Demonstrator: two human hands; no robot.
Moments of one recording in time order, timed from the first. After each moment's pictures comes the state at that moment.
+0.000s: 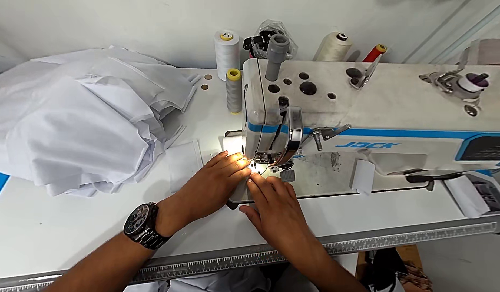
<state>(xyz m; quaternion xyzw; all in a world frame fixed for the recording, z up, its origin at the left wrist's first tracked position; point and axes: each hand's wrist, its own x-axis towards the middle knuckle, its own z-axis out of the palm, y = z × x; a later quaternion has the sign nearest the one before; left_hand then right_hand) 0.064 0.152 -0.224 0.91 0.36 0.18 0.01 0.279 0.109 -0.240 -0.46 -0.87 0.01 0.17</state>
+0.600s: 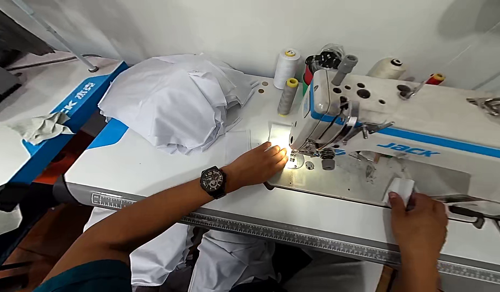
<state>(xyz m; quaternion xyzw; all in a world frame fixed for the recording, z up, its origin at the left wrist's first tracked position) 0.067 0.153 -0.220 0.93 0.35 0.04 -0.12 0.464 0.130 -0.235 -0.75 -0.61 0.03 0.25</state>
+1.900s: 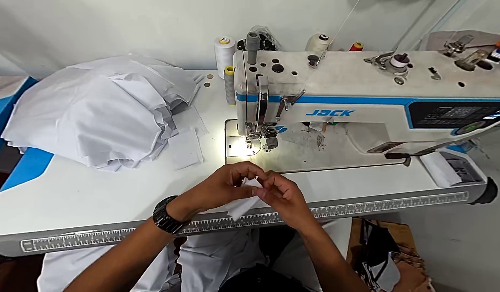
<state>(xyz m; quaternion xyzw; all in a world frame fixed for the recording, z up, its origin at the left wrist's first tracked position) 0.098 0.092 -0.189 0.65 0.33 0.31 0.61 0.317 0.071 -0.231 -0.31 -0.63 0.56 0.45</state>
